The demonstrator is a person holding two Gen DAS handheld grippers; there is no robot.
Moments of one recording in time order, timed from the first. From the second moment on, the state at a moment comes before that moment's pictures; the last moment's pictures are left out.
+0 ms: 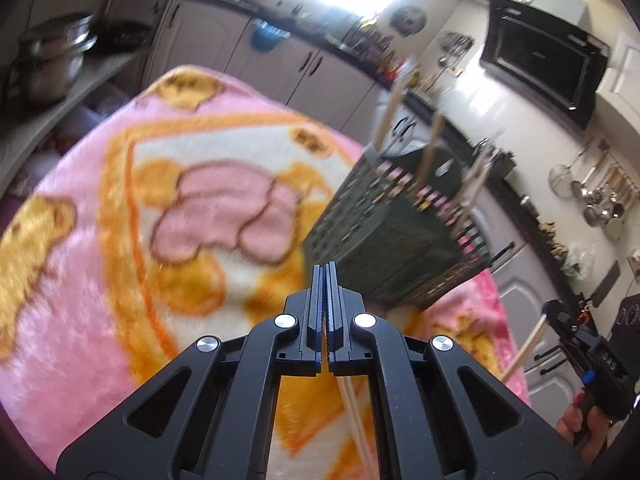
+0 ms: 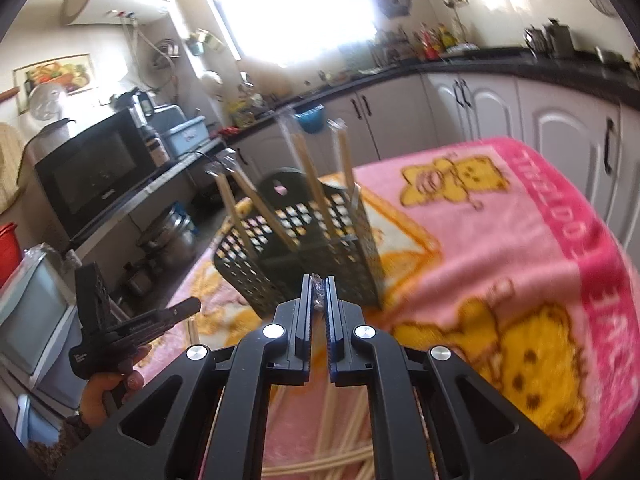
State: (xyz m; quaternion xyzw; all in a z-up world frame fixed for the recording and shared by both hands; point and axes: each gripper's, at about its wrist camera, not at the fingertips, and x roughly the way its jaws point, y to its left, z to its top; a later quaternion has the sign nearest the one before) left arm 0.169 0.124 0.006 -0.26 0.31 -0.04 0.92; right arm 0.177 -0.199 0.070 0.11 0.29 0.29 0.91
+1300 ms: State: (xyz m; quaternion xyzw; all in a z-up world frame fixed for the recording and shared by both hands) left arm 0.196 0.064 0.159 -0.20 0.17 -0.17 0.95; right arm 0.167 -0.188 0.157 0.07 0.17 0.32 0.93
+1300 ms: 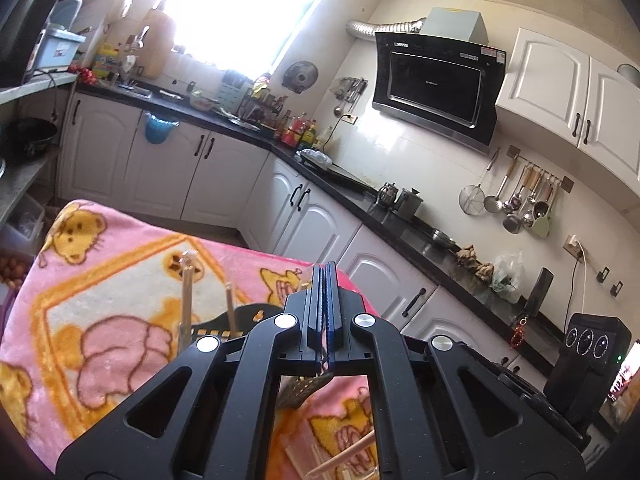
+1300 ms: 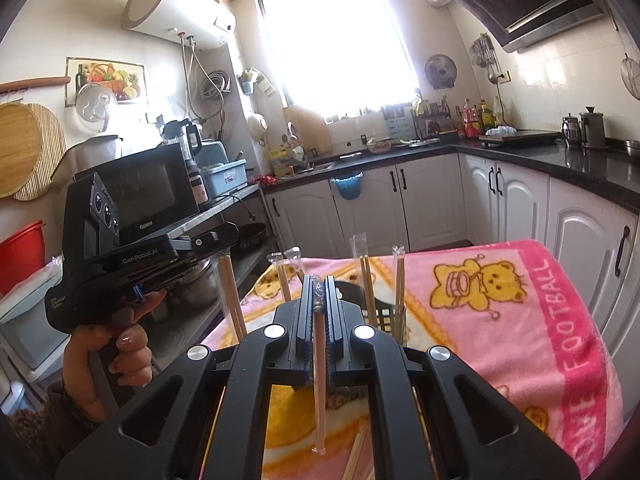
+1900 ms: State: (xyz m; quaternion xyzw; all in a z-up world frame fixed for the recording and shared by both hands) left arm 0.216 0.071 0.203 -0.20 0.13 -0.18 0.95; right arm 0.187 -0.185 0.196 0.07 0.12 0.31 0.94
